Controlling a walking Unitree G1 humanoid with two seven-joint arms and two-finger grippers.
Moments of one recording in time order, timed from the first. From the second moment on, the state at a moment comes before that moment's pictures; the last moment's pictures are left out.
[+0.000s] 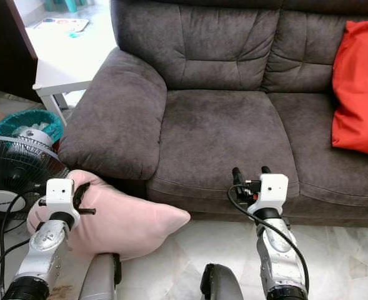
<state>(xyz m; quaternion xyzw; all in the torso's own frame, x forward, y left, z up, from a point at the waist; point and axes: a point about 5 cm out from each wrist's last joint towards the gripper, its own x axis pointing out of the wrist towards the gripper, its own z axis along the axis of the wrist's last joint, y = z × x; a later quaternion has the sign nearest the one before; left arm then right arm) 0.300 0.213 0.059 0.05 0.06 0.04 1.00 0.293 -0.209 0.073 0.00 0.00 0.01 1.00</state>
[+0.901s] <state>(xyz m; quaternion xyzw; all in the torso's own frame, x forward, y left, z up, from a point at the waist) 0.303 0.213 0.064 0.05 0.05 0.03 1.00 0.294 -0.209 0.073 0.01 -0.01 0.00 1.00</state>
